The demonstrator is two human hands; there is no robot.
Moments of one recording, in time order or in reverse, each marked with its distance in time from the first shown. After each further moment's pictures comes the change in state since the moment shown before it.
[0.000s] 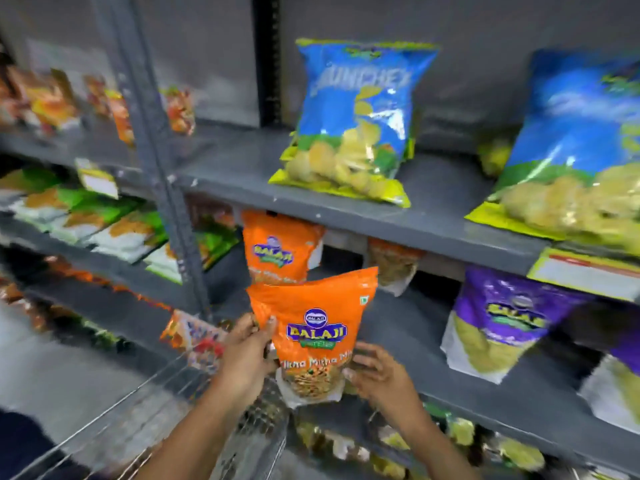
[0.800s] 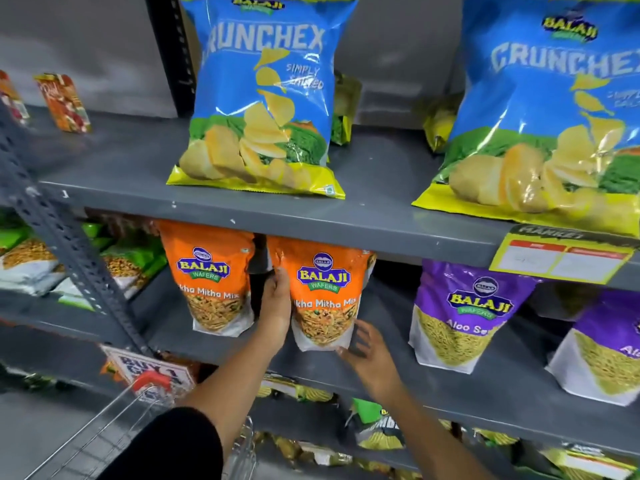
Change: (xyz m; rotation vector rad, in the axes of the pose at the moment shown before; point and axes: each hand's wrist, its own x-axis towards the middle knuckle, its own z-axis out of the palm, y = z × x) left_hand 0.146 -0.068 0.127 0.239 -0.073 -0.041; right_hand 0.093 0.052 -0.074 -0.083 0.283 -0.040
